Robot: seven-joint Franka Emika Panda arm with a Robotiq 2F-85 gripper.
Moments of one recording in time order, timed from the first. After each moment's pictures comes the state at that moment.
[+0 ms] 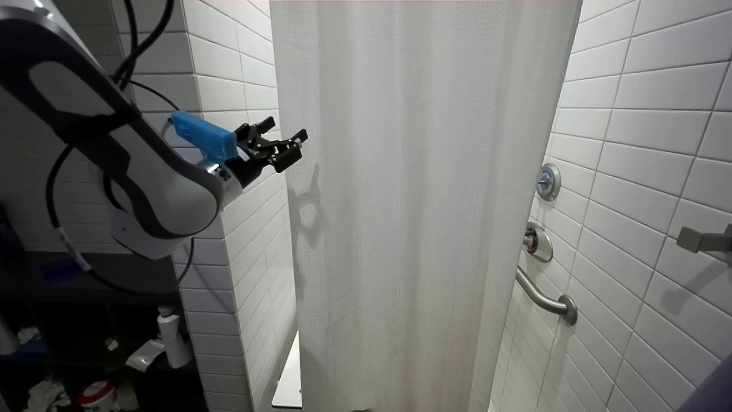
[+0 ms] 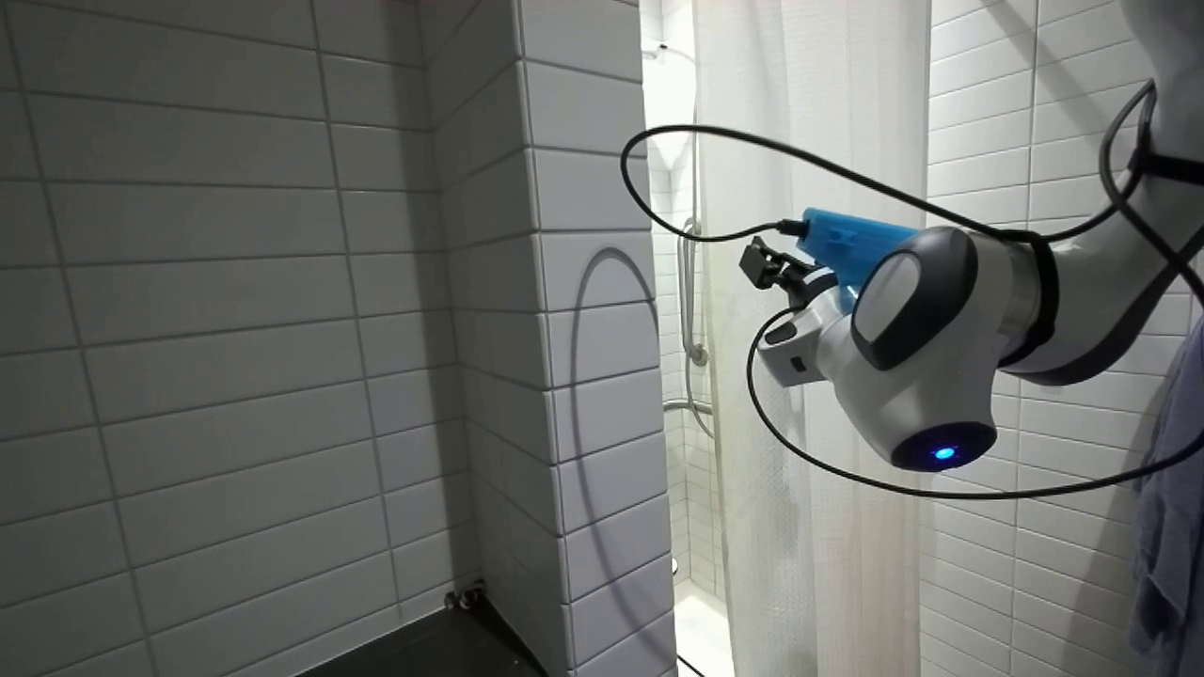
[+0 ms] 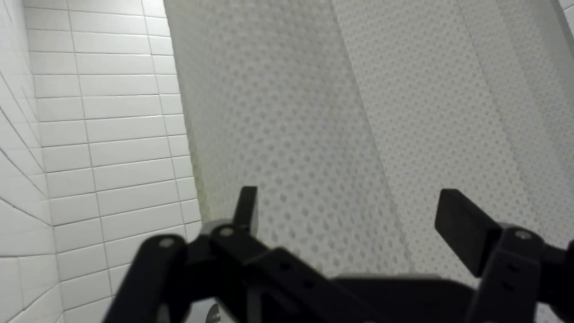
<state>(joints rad) -0.04 -0.22 0.19 -2.74 -2.61 1.63 -0.03</state>
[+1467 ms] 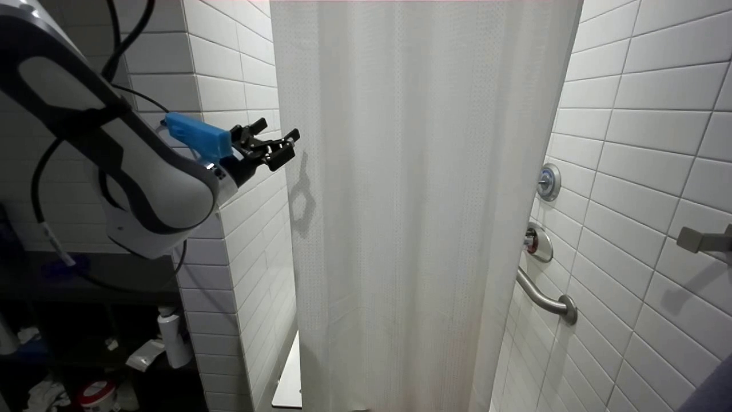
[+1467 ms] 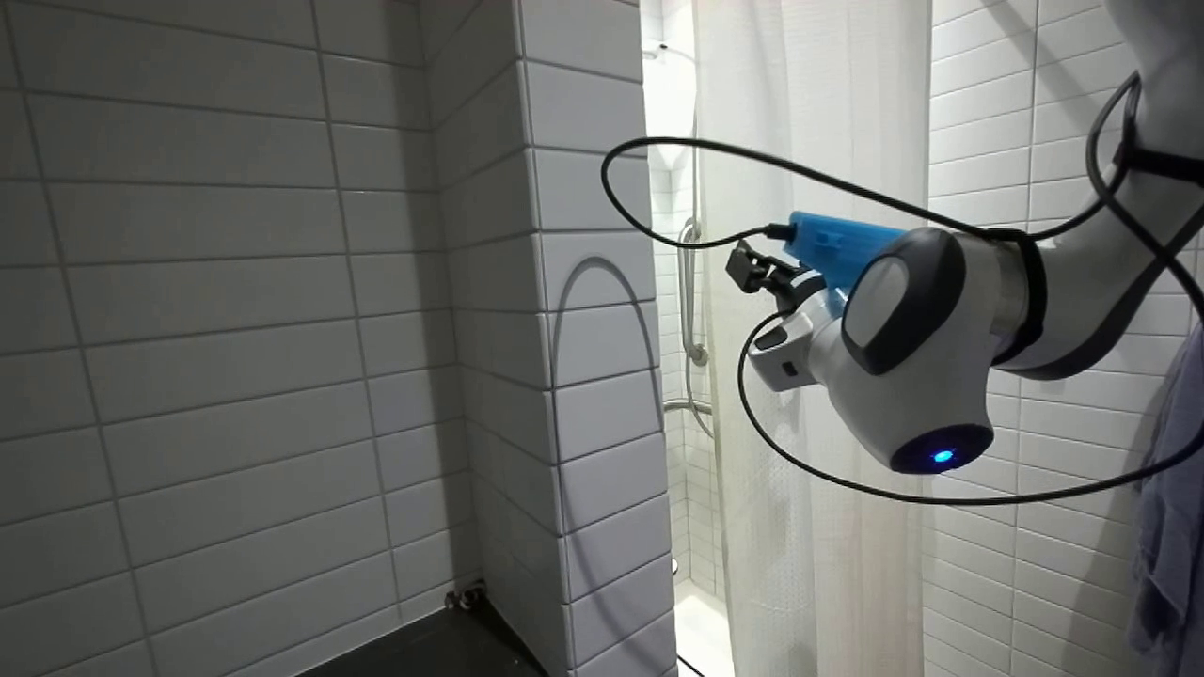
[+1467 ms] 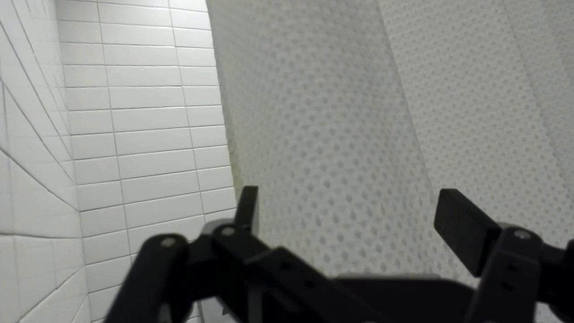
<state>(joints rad) -0.28 -0.23 0.45 -2.72 -2.61 1.67 -0.01</state>
